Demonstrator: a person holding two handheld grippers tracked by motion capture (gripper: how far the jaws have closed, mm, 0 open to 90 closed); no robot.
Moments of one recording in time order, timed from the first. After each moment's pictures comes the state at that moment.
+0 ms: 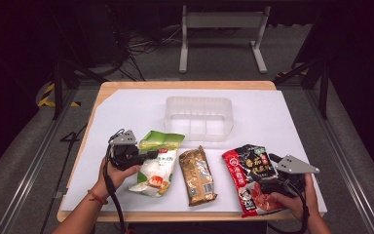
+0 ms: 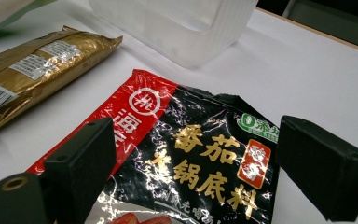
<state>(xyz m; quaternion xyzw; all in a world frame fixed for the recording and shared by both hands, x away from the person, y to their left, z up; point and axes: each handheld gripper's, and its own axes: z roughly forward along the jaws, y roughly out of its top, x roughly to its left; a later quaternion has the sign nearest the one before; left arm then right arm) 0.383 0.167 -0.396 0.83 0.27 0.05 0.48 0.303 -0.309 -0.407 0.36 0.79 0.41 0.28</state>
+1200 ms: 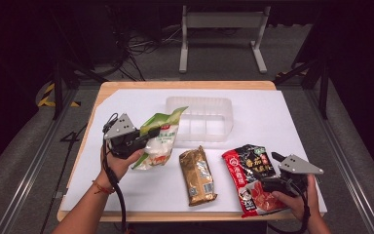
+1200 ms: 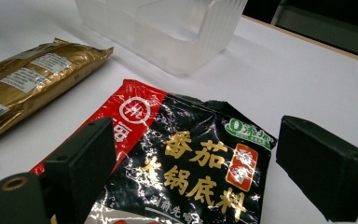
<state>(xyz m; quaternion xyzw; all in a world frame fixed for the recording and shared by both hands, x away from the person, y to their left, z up) 0.384 0.148 -0.338 0.77 0.25 0.17 0.55 0.302 -0.313 -0.405 0.37 0.78 0.42 0.29</state>
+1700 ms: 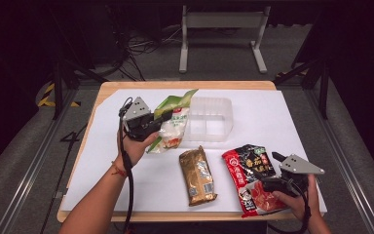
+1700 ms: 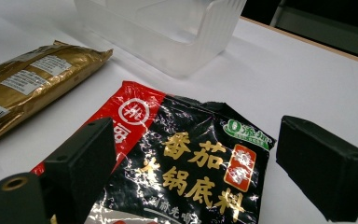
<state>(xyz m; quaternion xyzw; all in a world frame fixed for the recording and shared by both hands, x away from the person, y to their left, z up) 0.421 0.111 -0.326 0.76 0.27 0.19 0.56 0.302 -0.314 -0.405 0.37 0.77 0.42 0.29</state>
